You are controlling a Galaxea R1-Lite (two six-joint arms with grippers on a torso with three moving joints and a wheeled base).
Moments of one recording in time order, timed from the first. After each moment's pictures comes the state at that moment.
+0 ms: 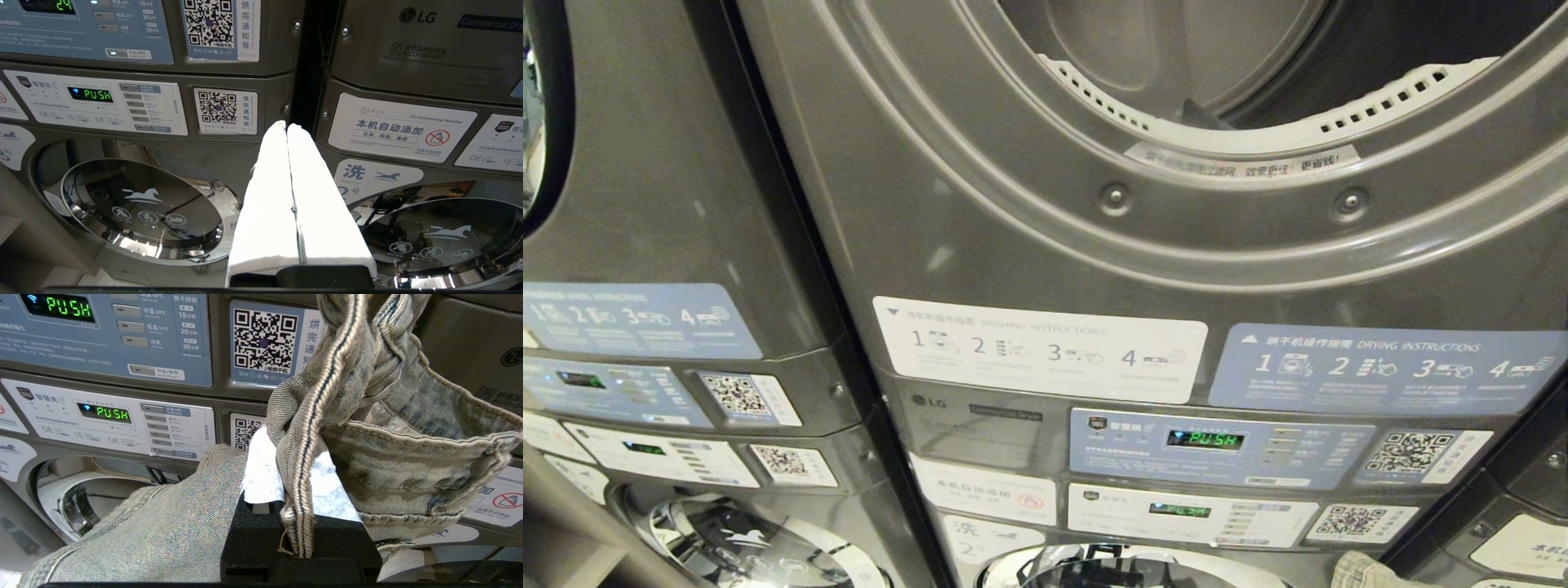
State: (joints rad) left arm 0.00 0.00 0.00 -0.02 0.00 -0.01; right arm 0.00 0.00 0.00 0.00 0.01 -0.07
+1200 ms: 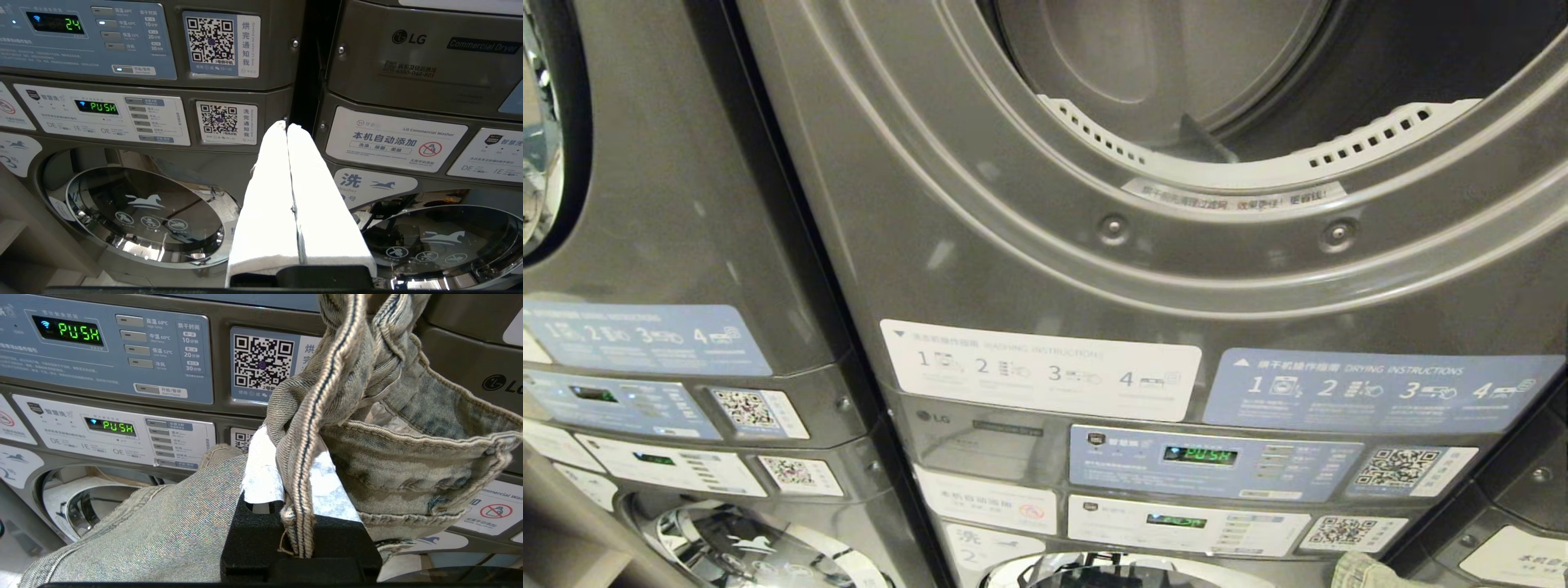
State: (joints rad) left arm 0.00 0.00 0.00 -0.02 0.00 -0.01; right arm 0.00 0.00 0.00 0.00 0.01 -0.08
